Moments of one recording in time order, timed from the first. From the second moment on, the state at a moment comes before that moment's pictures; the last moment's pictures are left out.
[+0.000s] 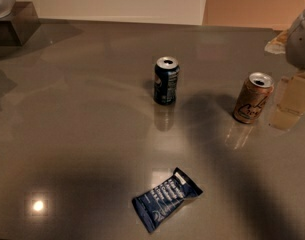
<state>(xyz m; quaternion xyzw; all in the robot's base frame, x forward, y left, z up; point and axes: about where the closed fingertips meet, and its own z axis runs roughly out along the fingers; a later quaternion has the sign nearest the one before) 0.438 -0.217 0.976 -0.60 0.78 -0.03 0.16</state>
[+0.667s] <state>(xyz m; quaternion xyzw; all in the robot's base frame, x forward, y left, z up) 0.437 -0.208 0.975 -0.61 0.77 -0.03 0.16</state>
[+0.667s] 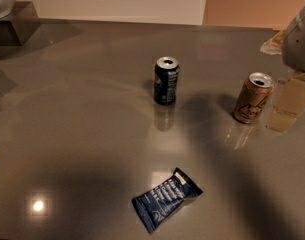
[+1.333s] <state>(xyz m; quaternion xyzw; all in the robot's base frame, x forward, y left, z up) 0.417 -0.157 0.945 -0.67 0.72 0.01 0.17</state>
